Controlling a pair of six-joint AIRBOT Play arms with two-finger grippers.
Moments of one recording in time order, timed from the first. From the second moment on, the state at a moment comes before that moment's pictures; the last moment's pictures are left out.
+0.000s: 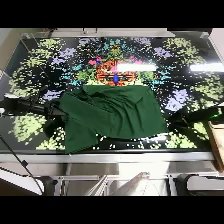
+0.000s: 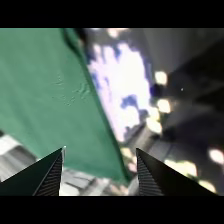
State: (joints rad) left arm 0.39 -1.84 1.17 0.63 -1.63 -0.85; right arm -0.49 -1.56 0.87 -0.80 1.33 0.99
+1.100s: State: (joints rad) left arm 0.44 -1.08 1.20 -0.09 -1.81 -0.84; right arm -0.29 -0.91 1.04 -0.22 1.48 0.84
